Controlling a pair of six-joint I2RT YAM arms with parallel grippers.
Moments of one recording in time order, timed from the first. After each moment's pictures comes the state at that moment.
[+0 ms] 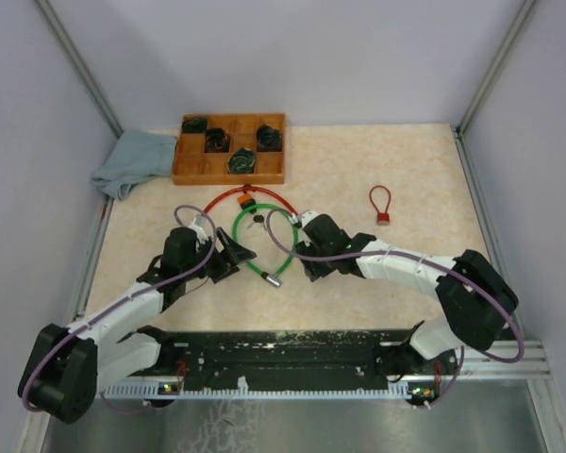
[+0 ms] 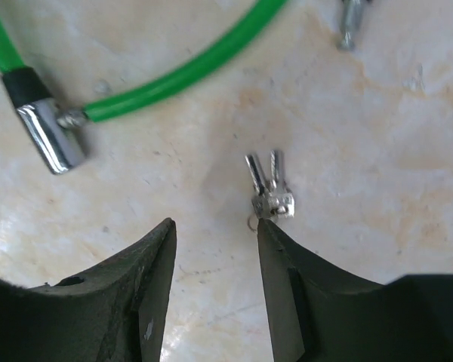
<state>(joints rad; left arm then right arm) -0.41 1.03 0.35 0.12 0.31 -0.98 0.84 1.45 0.84 -0.30 0.06 0.19</state>
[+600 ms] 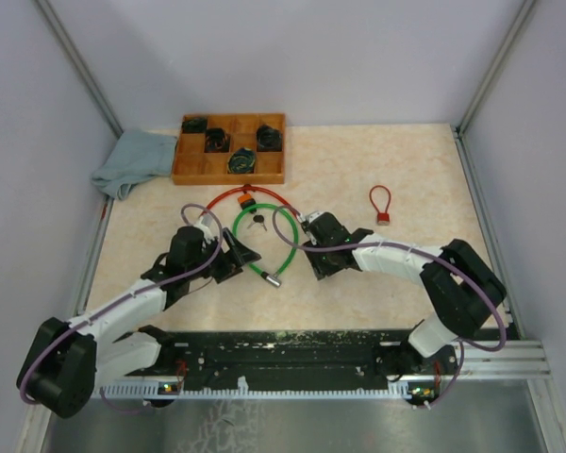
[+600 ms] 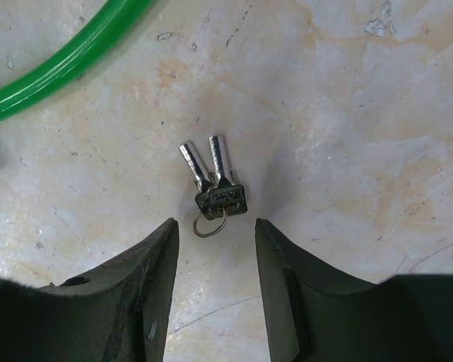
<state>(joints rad) -0.48 1.05 0.39 0.09 0.26 -0.96 0.75 1.54 0.82 -0.36 0.07 0.23</state>
